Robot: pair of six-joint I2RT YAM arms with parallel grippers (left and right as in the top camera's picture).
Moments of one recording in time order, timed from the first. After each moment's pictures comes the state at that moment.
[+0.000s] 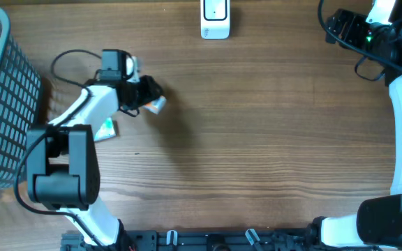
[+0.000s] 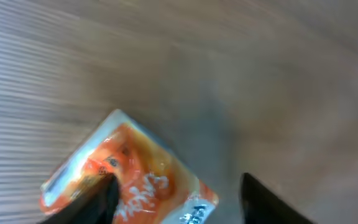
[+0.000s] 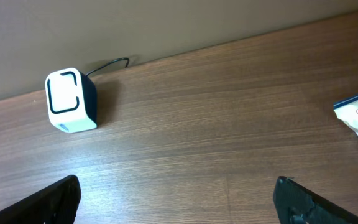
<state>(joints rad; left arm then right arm) -0.08 1.89 1.13 -0.40 0.38 -0.37 -0.17 1.61 1.63 -0.76 -0.20 0.12</state>
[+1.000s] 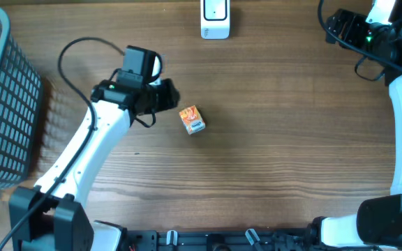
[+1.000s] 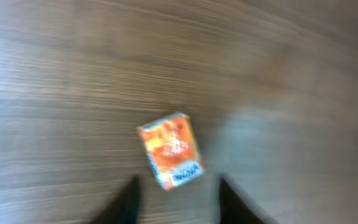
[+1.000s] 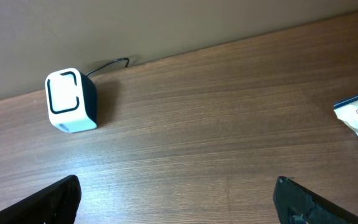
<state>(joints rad) -0.29 1.56 1.19 -0.70 0.20 -0.56 -0.17 1.61 1.63 -0.76 -0.20 0.12</state>
